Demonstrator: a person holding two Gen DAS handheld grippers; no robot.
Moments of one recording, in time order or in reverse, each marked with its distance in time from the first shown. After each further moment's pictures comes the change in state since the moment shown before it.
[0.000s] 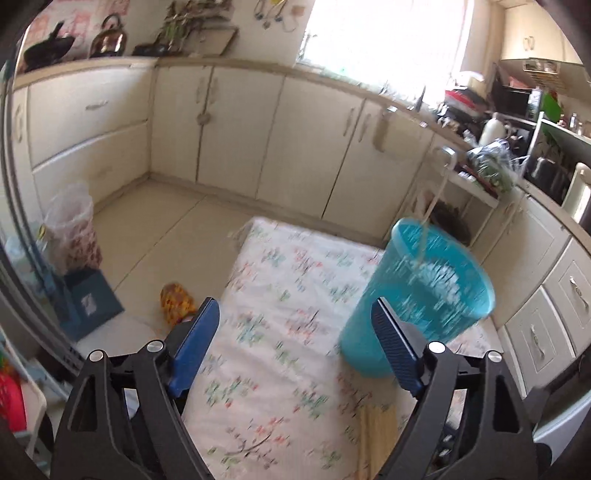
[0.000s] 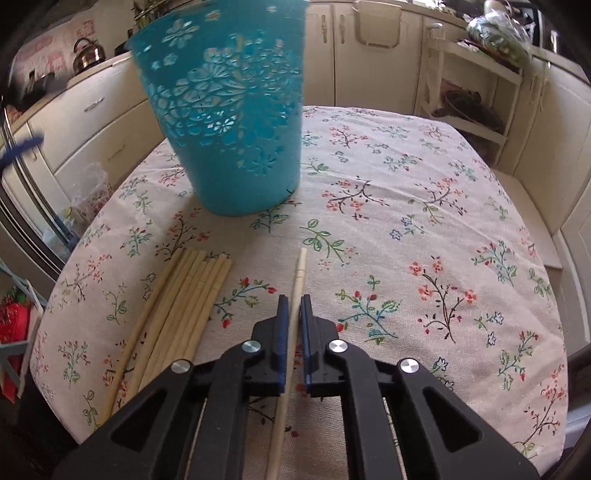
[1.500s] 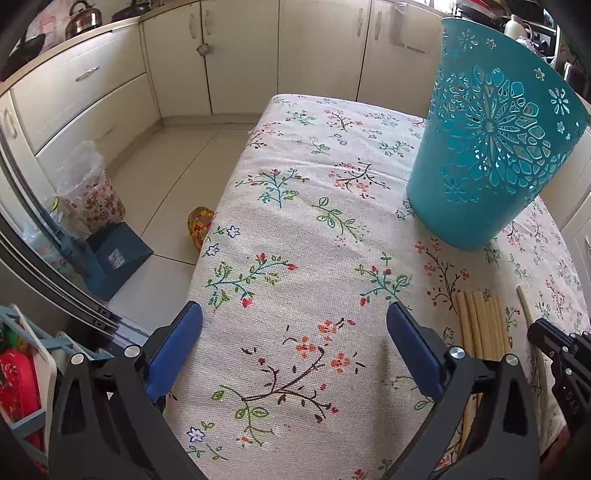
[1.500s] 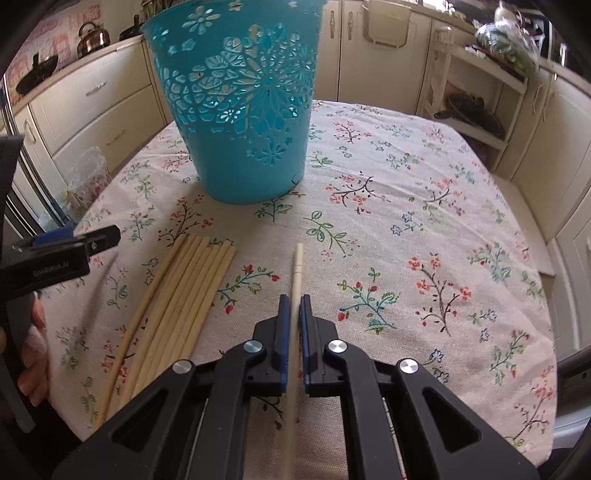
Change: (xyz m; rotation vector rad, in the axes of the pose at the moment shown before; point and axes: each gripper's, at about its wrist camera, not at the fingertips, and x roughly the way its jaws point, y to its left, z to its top) left arm 0.072 0.001 -0.079 0.156 0.275 0.162; right arm 0.001 0.003 -0.003 -0.036 0.041 -0.020
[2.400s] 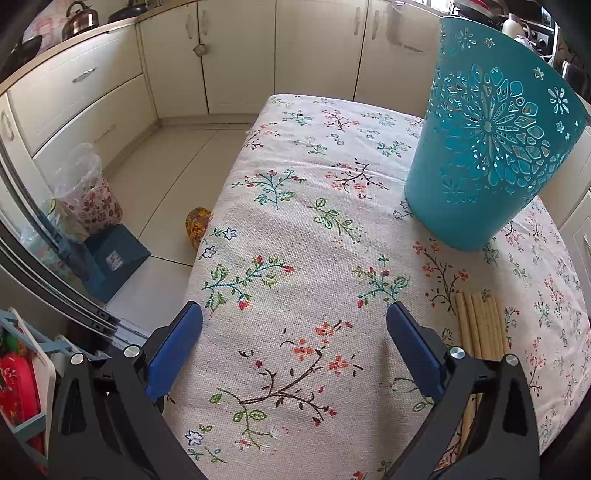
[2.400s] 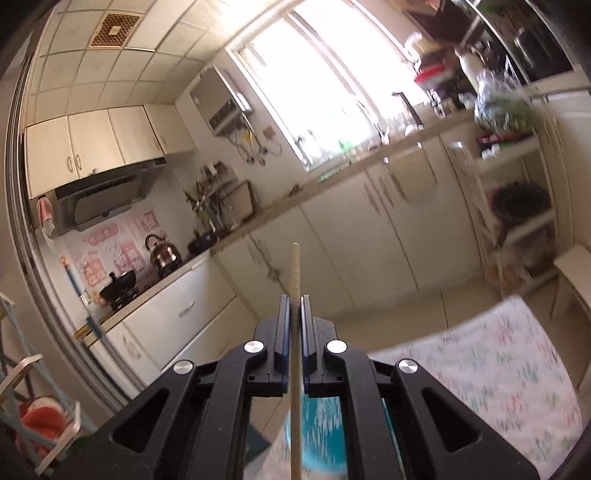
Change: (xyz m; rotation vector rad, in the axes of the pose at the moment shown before) left arm 0.002 -0.001 0.002 0.005 0.000 -0.012; right arm -0.140 -0.010 0.187 0.297 -0.684 0.411
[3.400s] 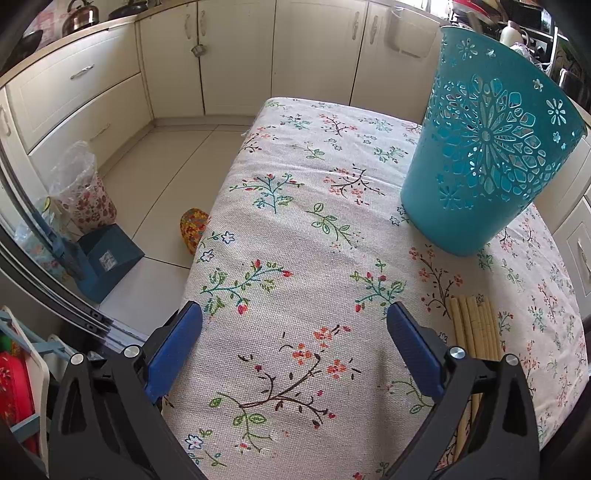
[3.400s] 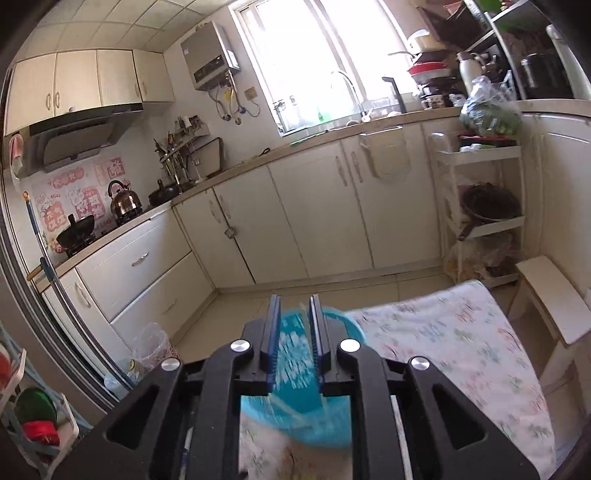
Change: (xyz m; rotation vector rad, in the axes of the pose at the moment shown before) left arm 0.002 0.006 0.002 -0.013 -0.011 -0.029; right arm -0.026 -0.004 -0.066 -0.131 0.157 -0.203
